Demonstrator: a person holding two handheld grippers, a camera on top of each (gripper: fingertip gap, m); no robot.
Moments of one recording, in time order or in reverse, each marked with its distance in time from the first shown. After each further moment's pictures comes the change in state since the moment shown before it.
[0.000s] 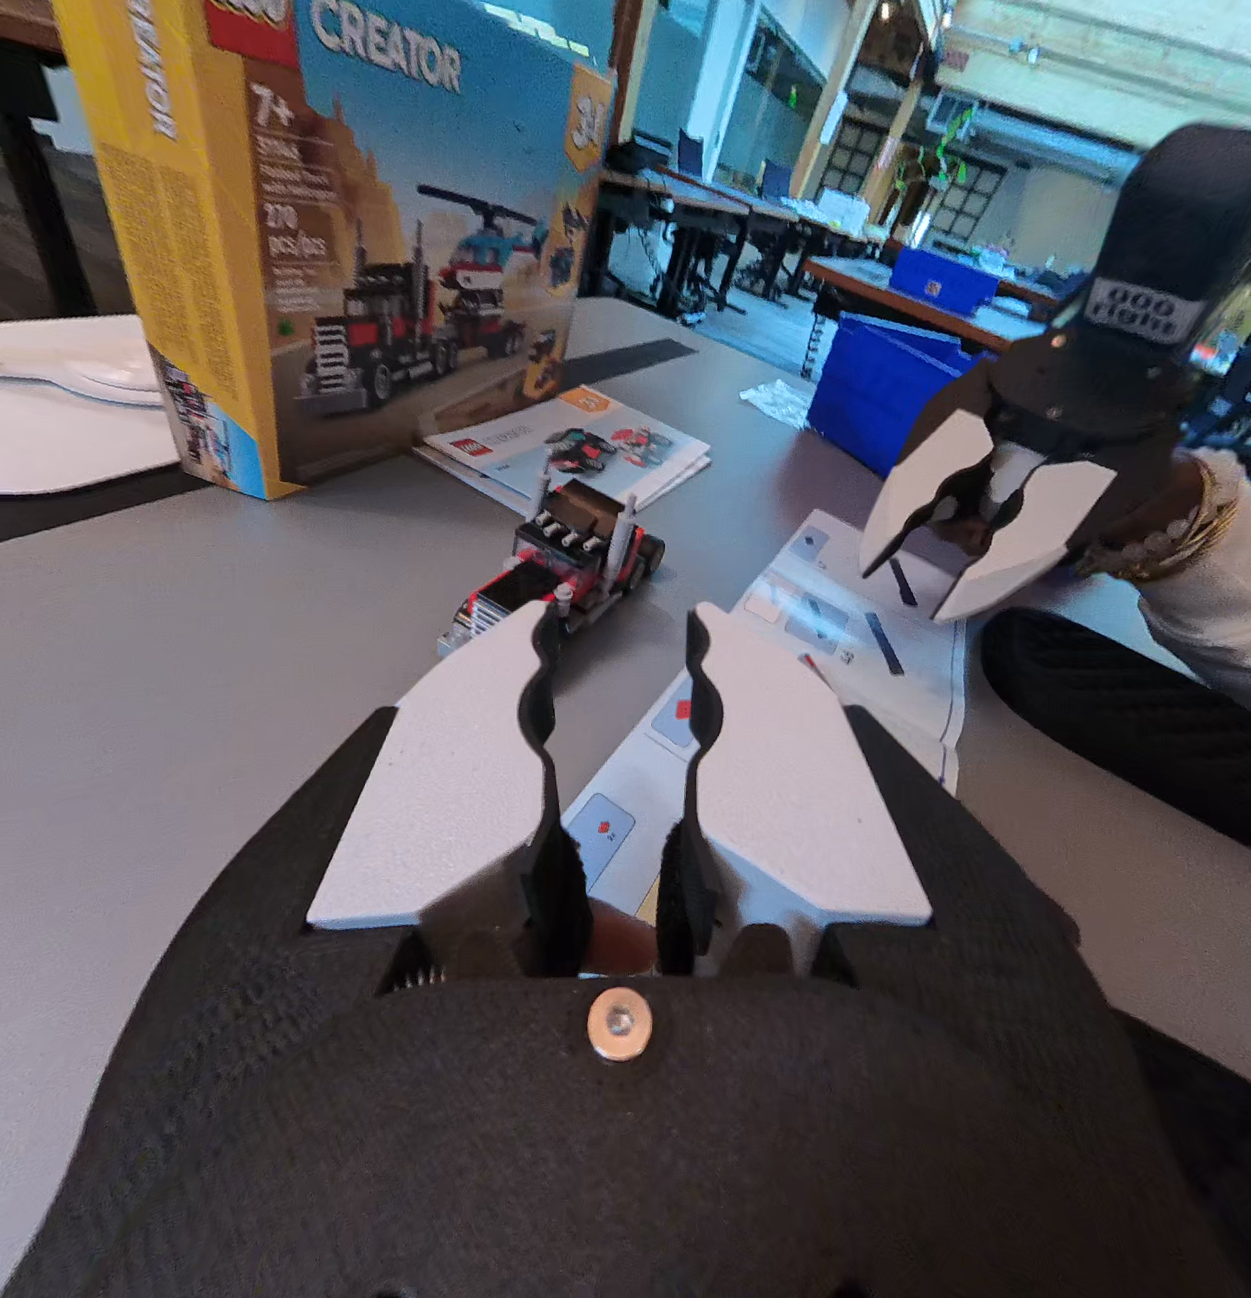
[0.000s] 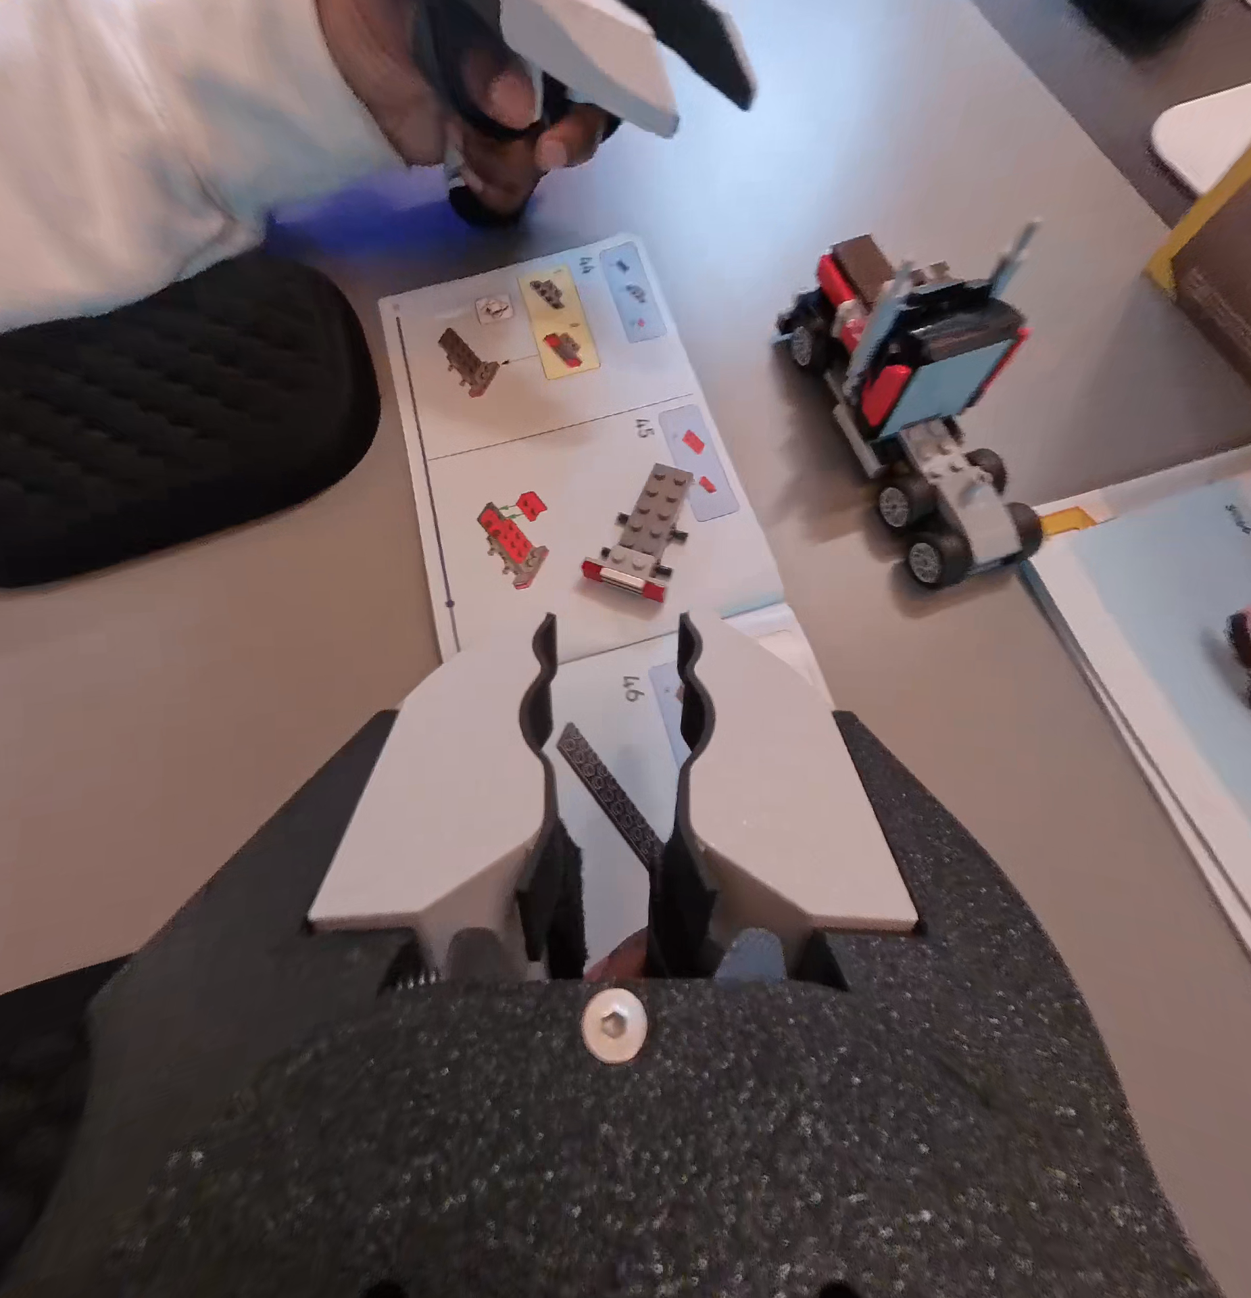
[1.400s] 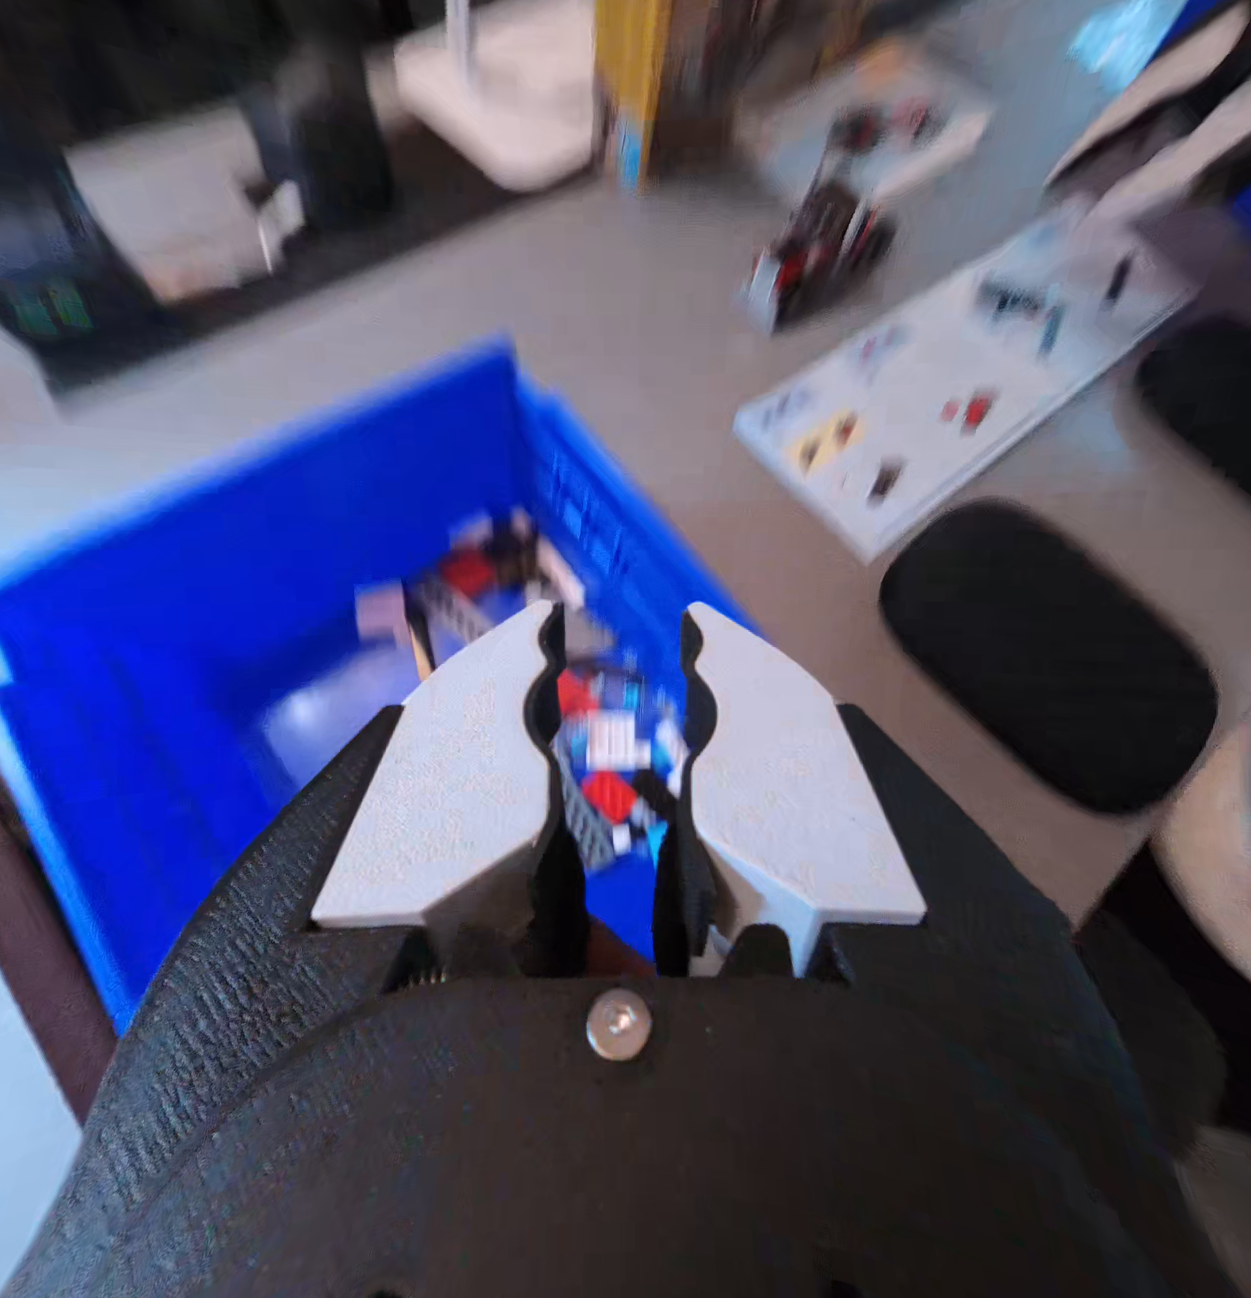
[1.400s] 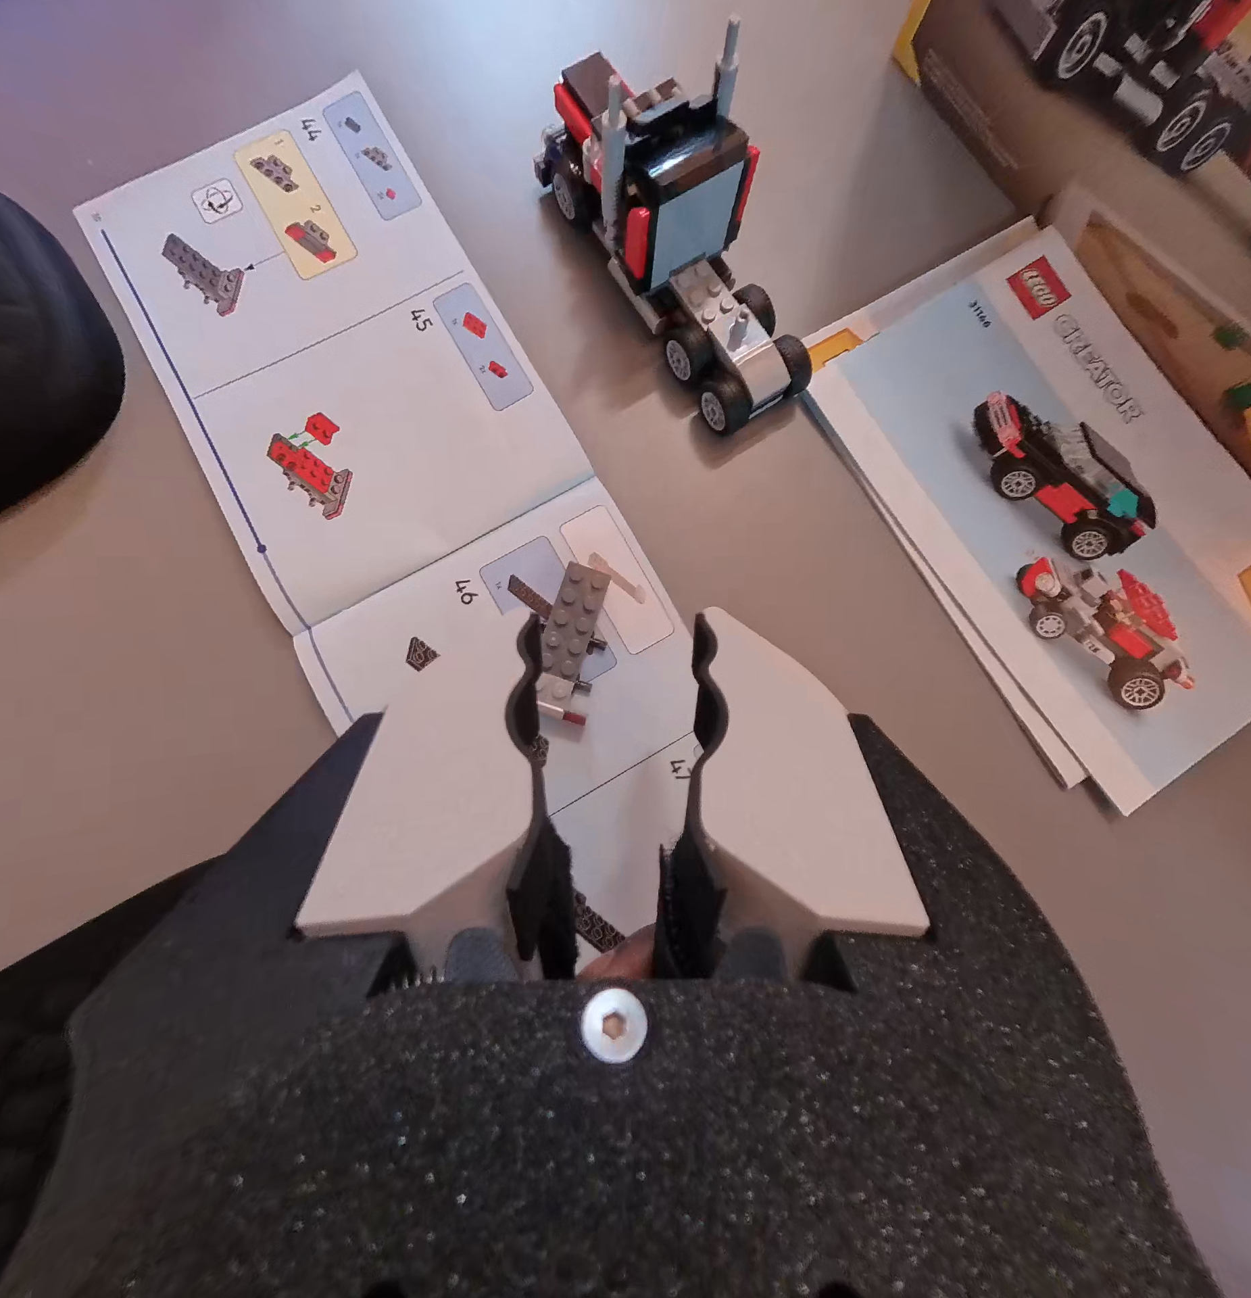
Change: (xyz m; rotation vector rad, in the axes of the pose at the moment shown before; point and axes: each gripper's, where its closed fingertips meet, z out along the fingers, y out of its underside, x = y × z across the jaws) left arm -0.013 -0.041 -0.275 -0.435 -0.390 0.042; right arm 0.053 0.020 -0.035 -0.177 0.230 0.124
